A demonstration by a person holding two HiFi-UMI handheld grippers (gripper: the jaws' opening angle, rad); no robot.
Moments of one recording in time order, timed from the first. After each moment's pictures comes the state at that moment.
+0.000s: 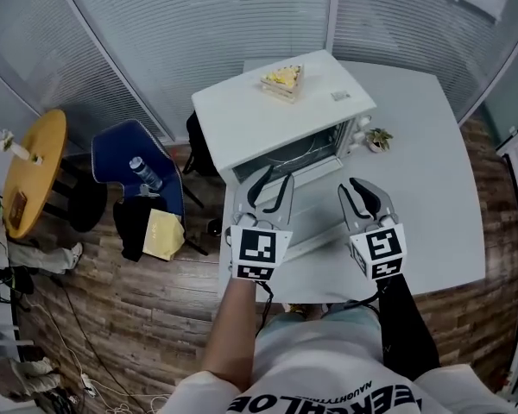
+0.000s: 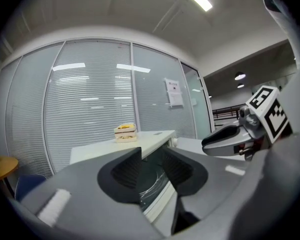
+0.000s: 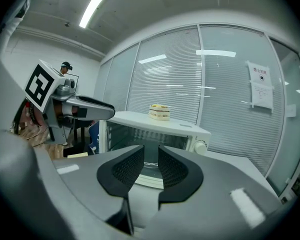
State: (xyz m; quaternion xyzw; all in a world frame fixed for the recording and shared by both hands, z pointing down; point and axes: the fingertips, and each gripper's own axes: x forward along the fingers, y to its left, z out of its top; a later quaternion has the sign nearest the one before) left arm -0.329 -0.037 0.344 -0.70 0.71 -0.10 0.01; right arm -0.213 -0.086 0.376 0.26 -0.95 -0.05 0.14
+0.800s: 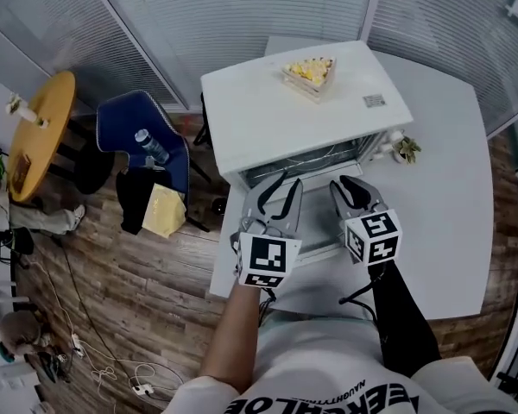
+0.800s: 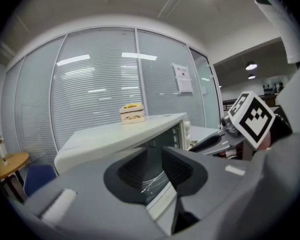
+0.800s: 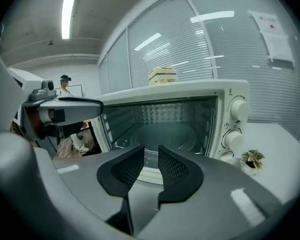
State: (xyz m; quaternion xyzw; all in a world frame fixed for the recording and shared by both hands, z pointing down) left arm -0.354 -0.064 0.397 -0.66 0.74 -0.14 -0.03; right arm -0.283 -0.132 0.463 0.18 -0.96 0.09 0.20
